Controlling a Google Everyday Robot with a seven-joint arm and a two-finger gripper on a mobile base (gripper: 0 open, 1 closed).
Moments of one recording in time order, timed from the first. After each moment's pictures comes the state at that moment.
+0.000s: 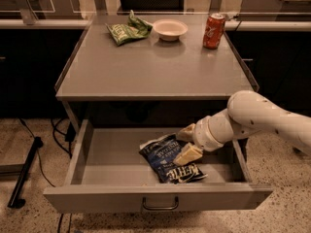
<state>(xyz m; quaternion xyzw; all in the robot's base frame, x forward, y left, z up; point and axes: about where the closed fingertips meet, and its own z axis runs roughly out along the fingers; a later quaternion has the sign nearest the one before) 0.529 -0.092 0.652 -0.60 0.73 0.18 0.27</state>
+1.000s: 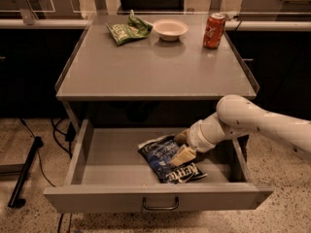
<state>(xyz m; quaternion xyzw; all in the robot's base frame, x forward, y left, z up) 0.545 -0.086 0.603 -0.59 0.74 0.21 0.23</state>
